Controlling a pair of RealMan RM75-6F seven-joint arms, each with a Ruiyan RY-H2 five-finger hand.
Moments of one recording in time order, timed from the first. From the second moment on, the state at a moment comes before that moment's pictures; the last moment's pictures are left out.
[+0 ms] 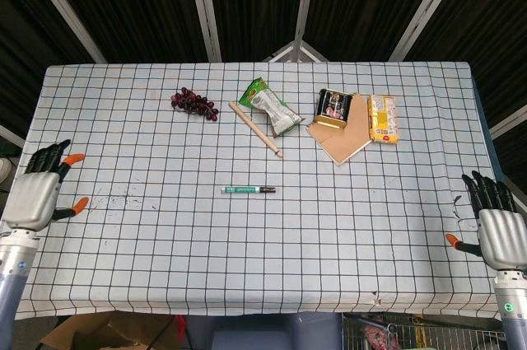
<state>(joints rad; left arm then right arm) -0.31 -1.08 -0.20 -1.81 1.23 1.23 0.26 0.13 -1.08 0.13 -1.64 -1.39 1.38 -0.04</state>
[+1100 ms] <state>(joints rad) -0.93 -1.72 -0.36 -1.63 0.44 1.26 0.84 0.16 -1.03 0.15 -1.71 -1.26 1.32 -0.11</state>
